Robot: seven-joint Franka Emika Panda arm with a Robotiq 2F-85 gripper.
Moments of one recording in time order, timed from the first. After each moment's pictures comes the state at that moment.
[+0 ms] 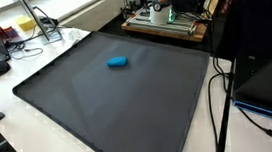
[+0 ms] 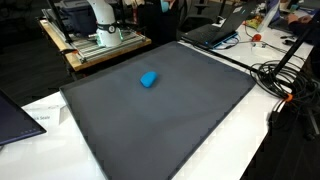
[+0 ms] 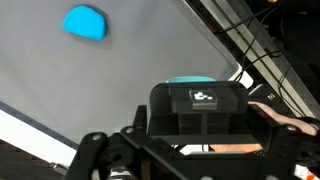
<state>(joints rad) 0.27 -0.61 -0.01 -2.36 0.09 1.82 -0.52</state>
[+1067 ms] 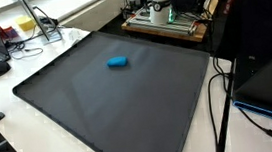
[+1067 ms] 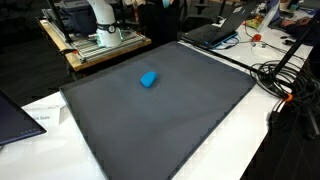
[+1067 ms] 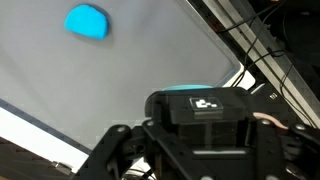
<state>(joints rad) 0.27 -0.61 -0.01 -2.36 0.09 1.83 -0.52</state>
